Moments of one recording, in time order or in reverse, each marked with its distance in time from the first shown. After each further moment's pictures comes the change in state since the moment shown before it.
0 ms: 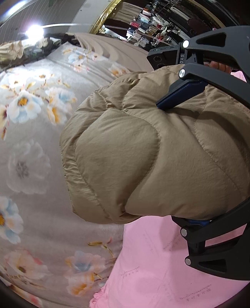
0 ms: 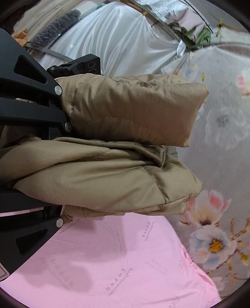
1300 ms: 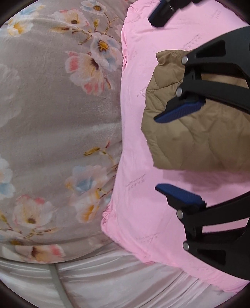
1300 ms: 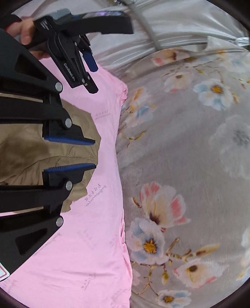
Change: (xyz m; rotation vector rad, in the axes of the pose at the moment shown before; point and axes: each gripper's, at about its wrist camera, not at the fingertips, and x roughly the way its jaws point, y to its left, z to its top) left arm 0.083 0.053 0.027 0.060 0.096 0.837; right arm 0.129 0.052 0.041 -0.483 -0.163 -0.605
